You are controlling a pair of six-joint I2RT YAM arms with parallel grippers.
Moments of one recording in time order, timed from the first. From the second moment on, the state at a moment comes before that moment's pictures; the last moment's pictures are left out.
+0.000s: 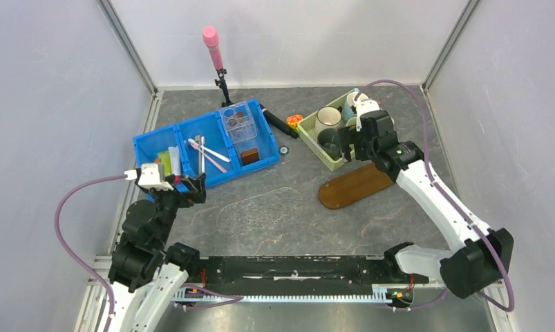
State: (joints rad) left arm -0.36 0.21 0.69 -0.57 -0.27 -0.25; right arm 0.41 1.20 1.11 -0.60 0.27 0.08
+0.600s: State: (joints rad) left arm -0.36 0.24 0.65 -0.57 -0.22 -0.25; right arm 0.28 1.62 1.22 -0.46 0.07 -0.19
